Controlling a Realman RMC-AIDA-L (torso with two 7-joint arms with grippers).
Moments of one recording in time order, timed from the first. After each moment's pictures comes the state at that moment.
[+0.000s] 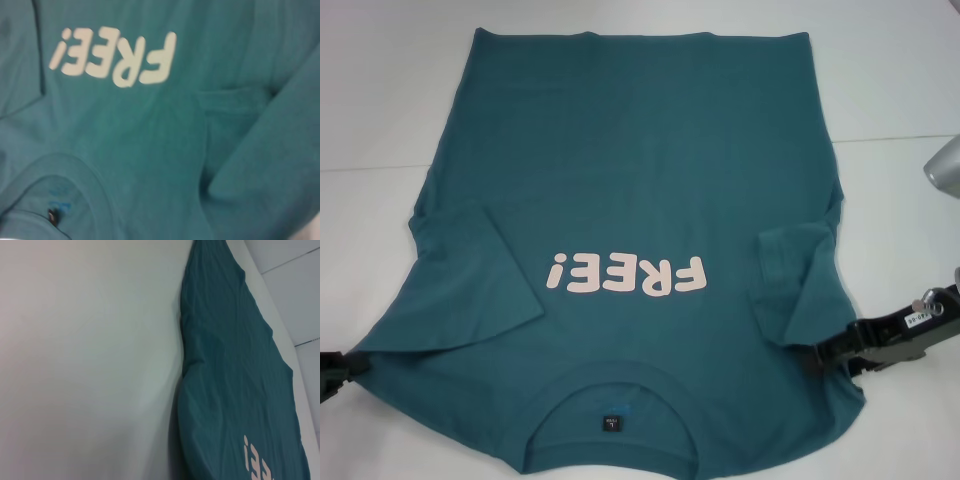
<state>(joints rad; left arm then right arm) -0.38 -2.07 0.28 0.71 2.27 1.42 -2.34 0.72 1.96 -0.76 -0.66 -2.55 -1.50 2.53</state>
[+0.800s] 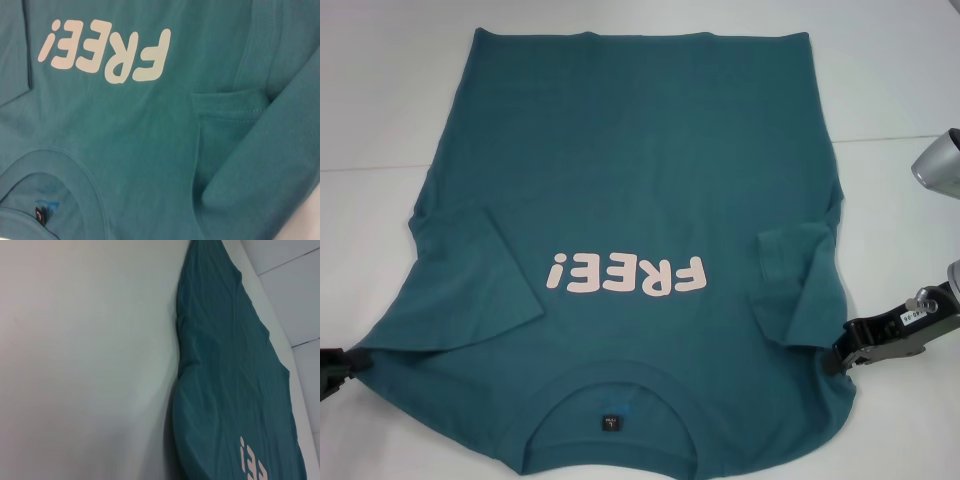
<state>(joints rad) -0.39 -2.07 0.27 0.71 2.27 1.42 -2.34 0.73 1.97 -0.79 -0.67 -2.59 -1.49 2.54</state>
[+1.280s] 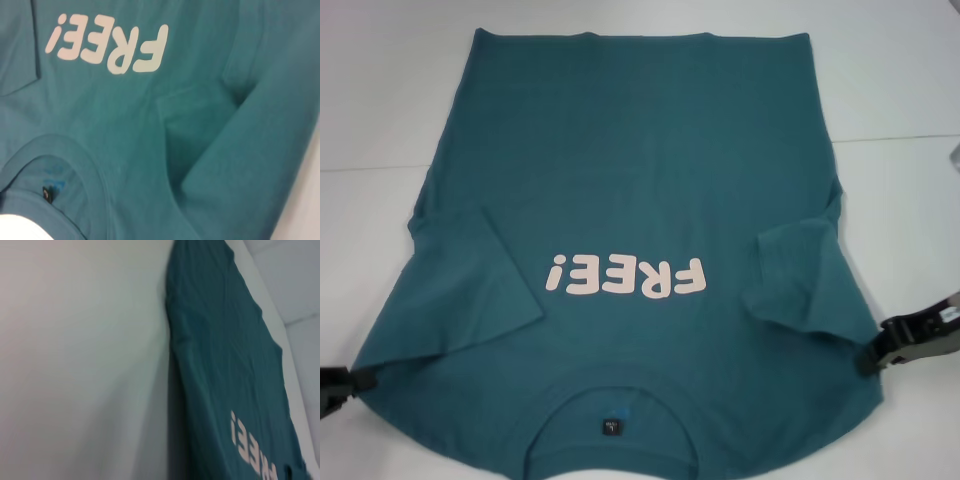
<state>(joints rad) -0.38 -2.06 0.28 0.74 2.31 1.52 -2.33 0.68 1.96 -0.78 -0.82 -2.59 -1.63 2.55</state>
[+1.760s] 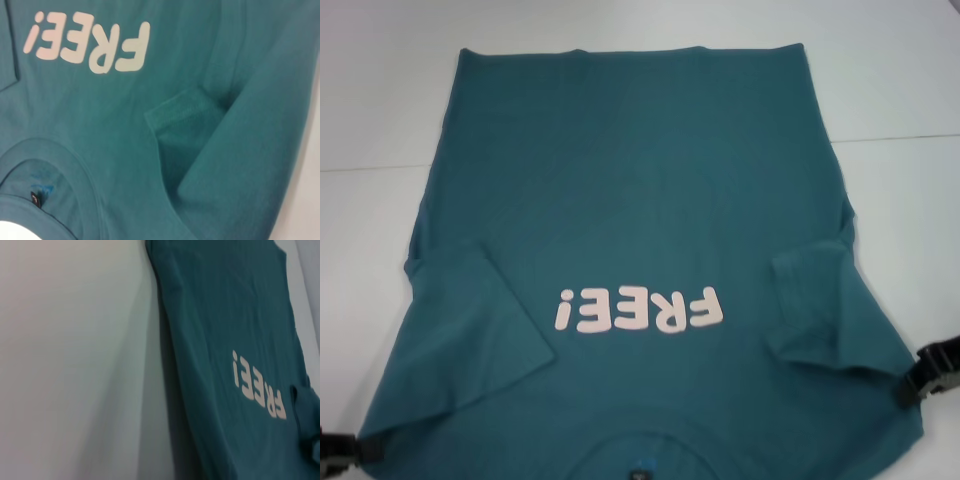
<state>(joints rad) -0.37 -2.07 0.31 0.87 2.47 1.73 -2.32 0.65 1.95 -0.78 -0.91 -2.66 -1.76 2.56</state>
